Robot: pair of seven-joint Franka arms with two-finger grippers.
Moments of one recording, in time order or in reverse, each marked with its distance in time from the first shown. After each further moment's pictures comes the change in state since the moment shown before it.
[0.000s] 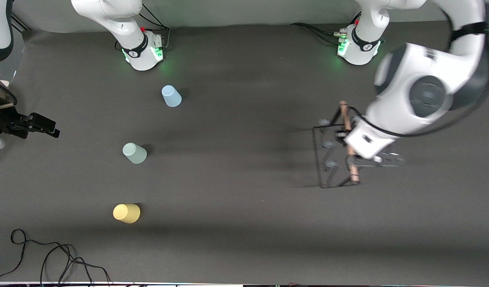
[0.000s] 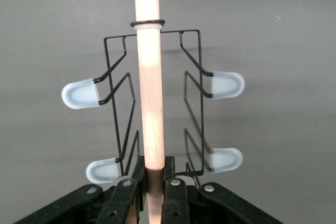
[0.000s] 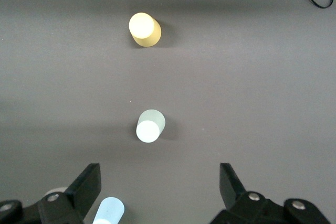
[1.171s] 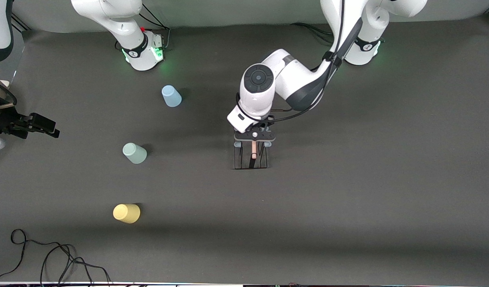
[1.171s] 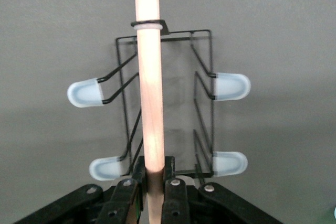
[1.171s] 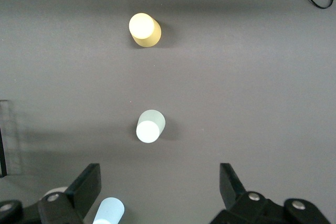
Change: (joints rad) left arm -0.405 0.253 0.001 0.043 -0.003 0.299 -0.372; right arm 0.000 0.000 0.000 0.000 0.000 0.001 0.000
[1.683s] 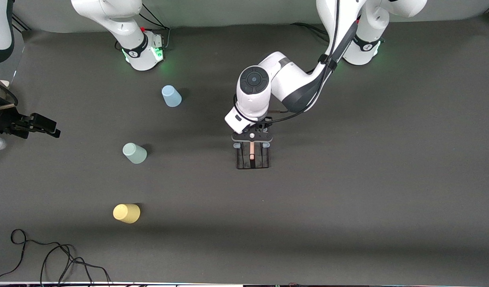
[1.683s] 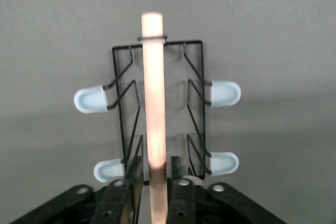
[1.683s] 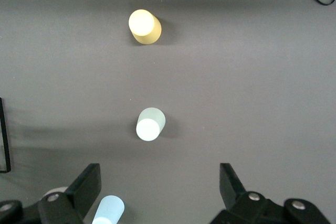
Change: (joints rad) left arm -0.006 0.015 0.008 0.011 0.028 0.021 -0.001; right arm 0.005 -0.001 0.000 -0.015 0.000 -0.003 0.000
